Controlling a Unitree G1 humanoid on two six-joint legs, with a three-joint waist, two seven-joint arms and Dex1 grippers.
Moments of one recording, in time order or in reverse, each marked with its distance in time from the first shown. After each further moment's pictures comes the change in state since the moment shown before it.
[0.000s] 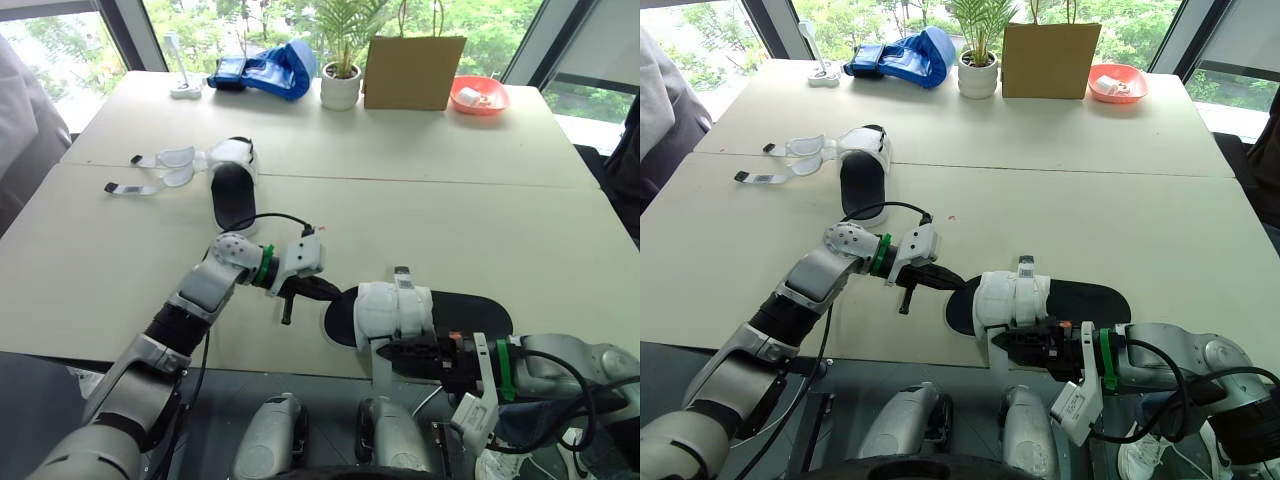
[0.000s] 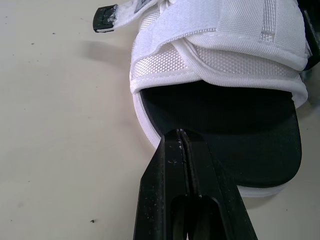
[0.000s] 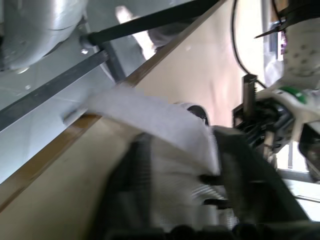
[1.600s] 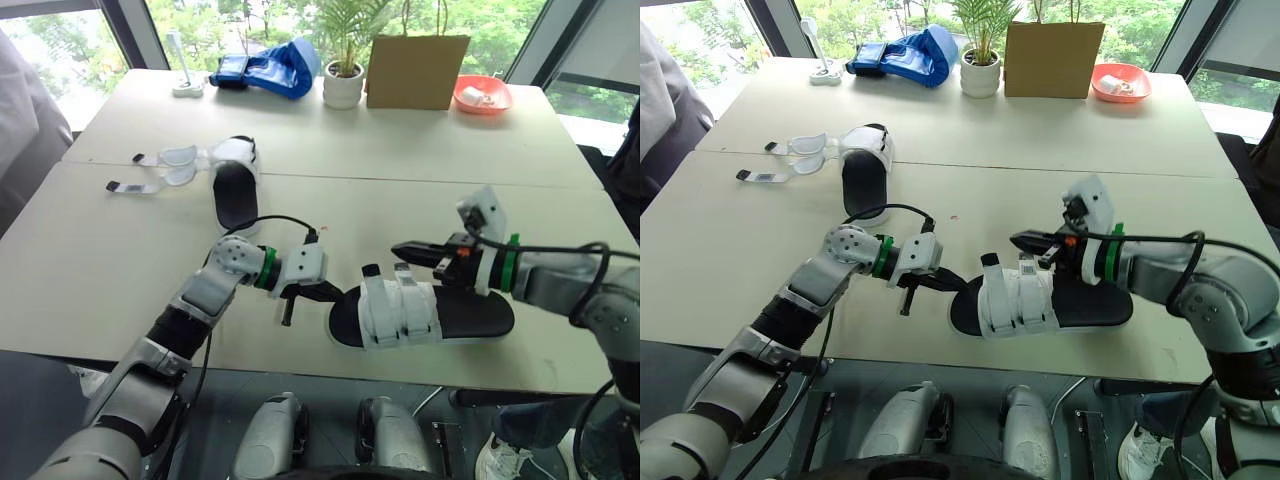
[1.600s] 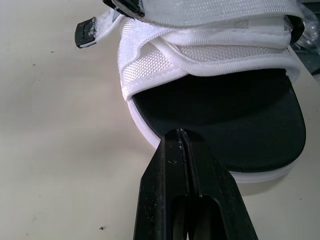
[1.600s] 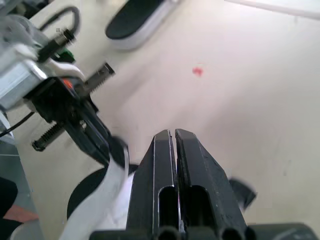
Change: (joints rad) left arm 0.016 -0.013 -0.008 0.018 0.055 -0.181 -0.002; right arm -0.422 -0.007 -0.111 -0.168 1.685 2.135 0.005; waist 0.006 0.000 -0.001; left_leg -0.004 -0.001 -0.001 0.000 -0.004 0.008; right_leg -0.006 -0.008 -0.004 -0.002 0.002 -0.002
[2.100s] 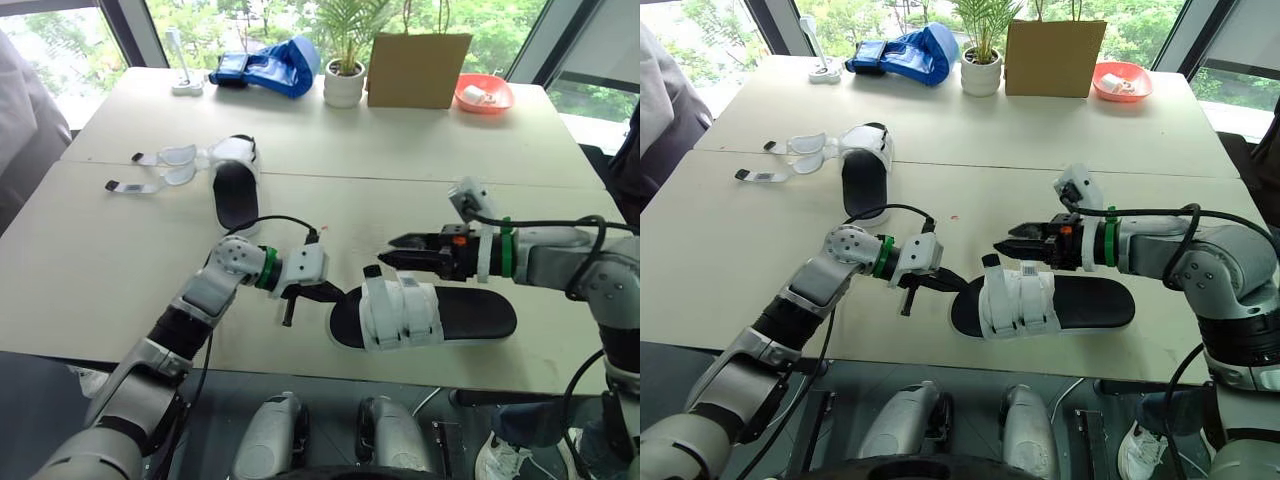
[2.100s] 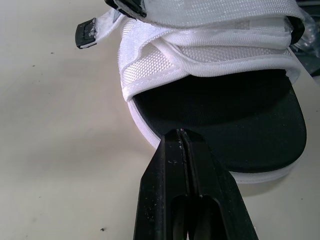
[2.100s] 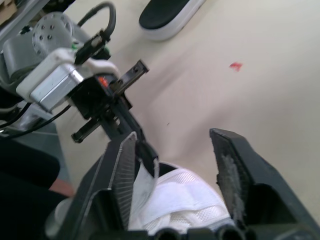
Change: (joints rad) left arm 0.004 -0.001 0.004 -0.006 0.000 0.000 0.000; right arm -0.120 0.067 0.018 0.091 -0.024 0.157 0.137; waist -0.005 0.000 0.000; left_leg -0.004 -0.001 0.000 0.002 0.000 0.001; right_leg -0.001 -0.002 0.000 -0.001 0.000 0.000
